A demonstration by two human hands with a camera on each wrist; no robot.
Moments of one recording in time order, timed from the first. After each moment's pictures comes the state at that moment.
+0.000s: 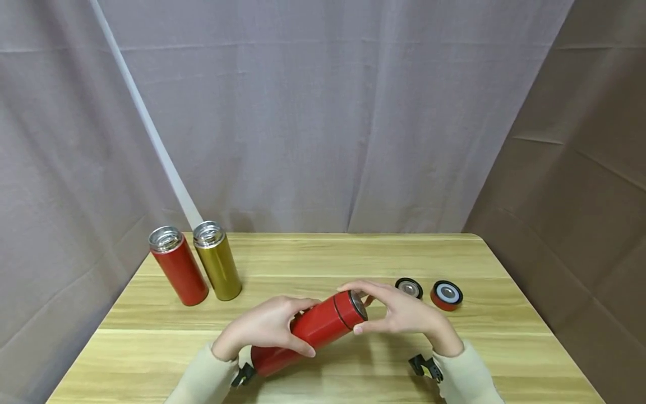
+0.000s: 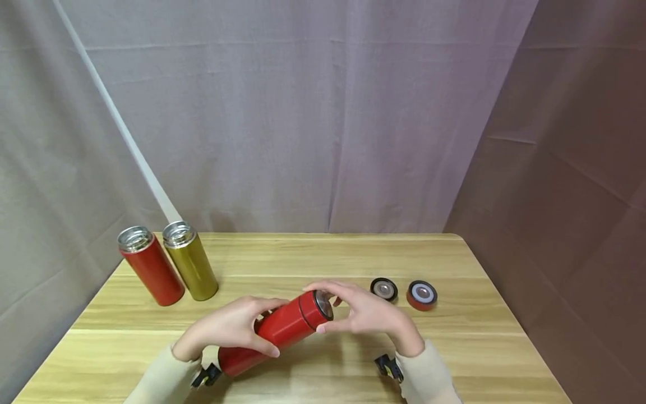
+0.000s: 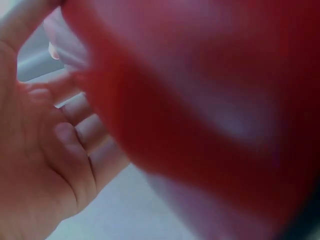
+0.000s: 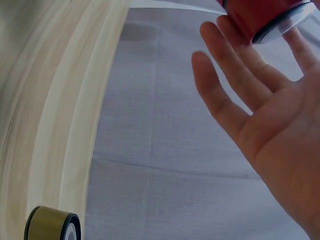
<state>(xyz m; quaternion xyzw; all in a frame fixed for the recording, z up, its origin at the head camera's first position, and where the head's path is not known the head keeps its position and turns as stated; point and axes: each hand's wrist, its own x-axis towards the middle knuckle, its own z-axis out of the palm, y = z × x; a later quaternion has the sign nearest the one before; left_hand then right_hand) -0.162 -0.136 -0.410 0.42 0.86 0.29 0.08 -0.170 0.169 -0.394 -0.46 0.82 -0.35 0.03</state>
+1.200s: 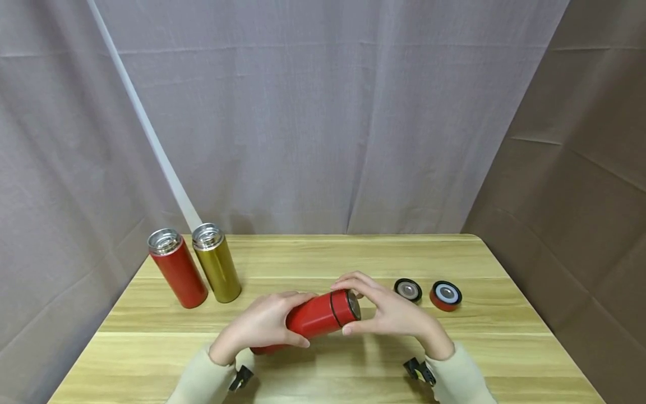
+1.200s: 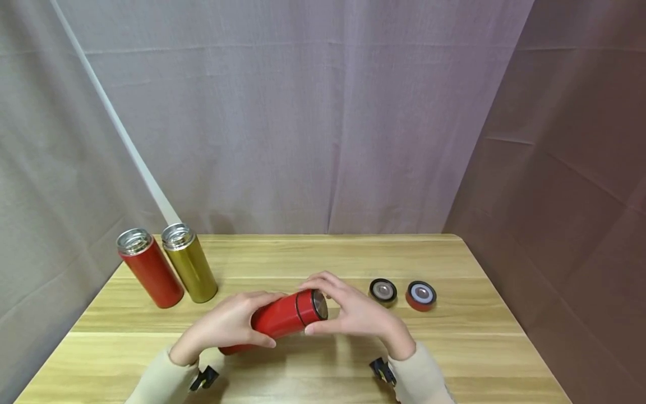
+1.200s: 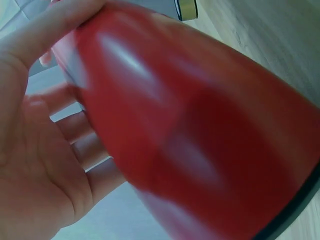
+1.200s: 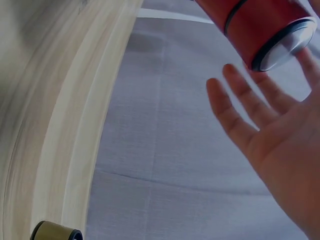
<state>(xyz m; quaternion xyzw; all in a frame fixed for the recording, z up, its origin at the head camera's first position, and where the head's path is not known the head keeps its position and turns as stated) -0.162 -0.139 -0.410 0.38 0.90 0.22 0.00 -0.167 0.156 -0.398 -0.43 0.84 -0.34 0.00</state>
